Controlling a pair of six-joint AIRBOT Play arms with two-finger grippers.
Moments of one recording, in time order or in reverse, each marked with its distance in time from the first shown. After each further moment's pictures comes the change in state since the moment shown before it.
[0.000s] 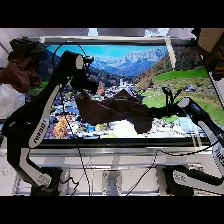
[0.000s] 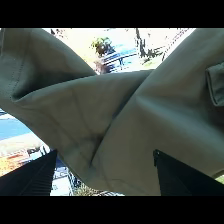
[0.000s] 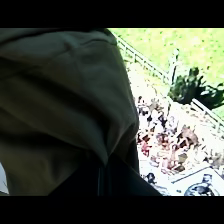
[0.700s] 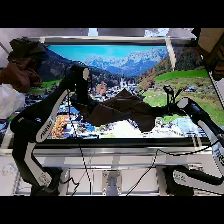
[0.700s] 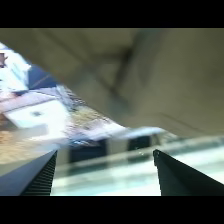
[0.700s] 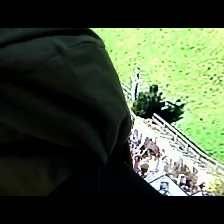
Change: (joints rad) left arm 0.000 -0.087 -0.148 0.014 -0.240 0.056; right arm -0.001 -0.002 0.002 -0.096 -0.068 0.026
